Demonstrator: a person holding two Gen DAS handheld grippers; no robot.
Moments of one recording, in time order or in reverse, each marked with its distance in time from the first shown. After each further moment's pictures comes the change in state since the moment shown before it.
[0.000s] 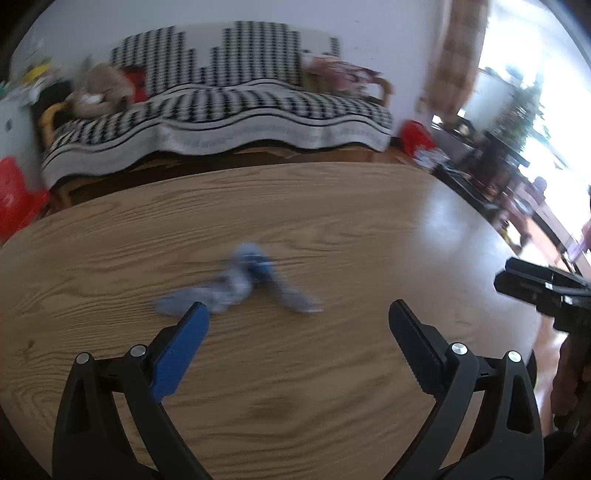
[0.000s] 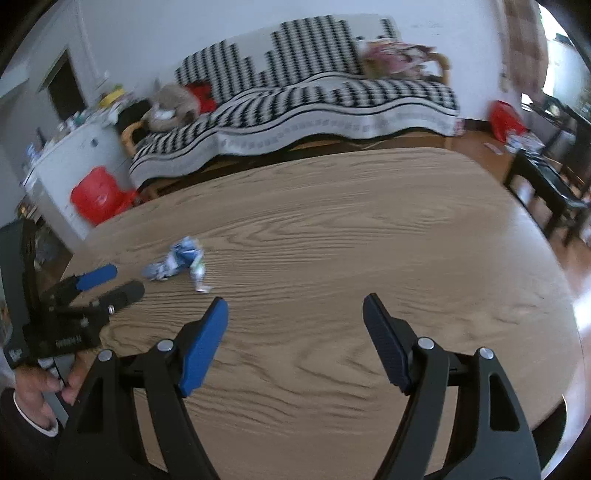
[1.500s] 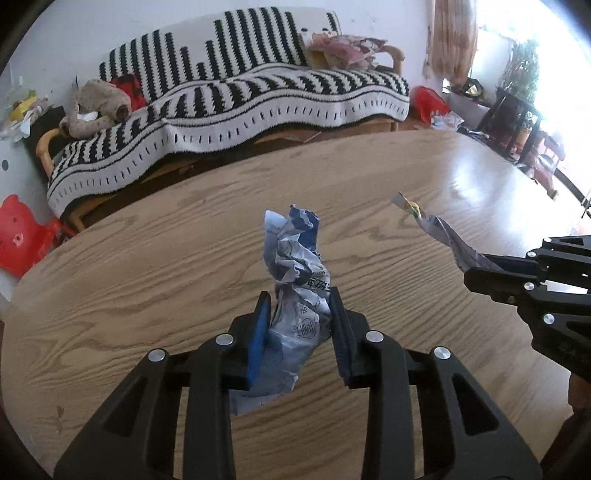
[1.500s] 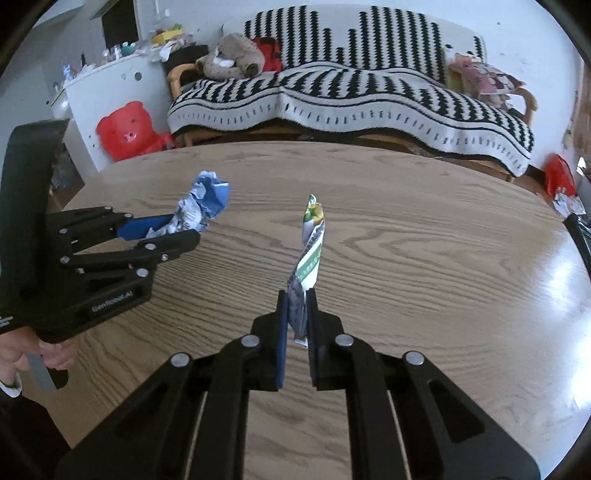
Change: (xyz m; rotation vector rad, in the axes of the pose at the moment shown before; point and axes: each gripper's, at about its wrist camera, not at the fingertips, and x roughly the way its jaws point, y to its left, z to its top) left arm 0.060 0.034 0.019 0.166 0.053 0.097; right arm 0.110 0.086 0.016 -0.247 0.056 0.042
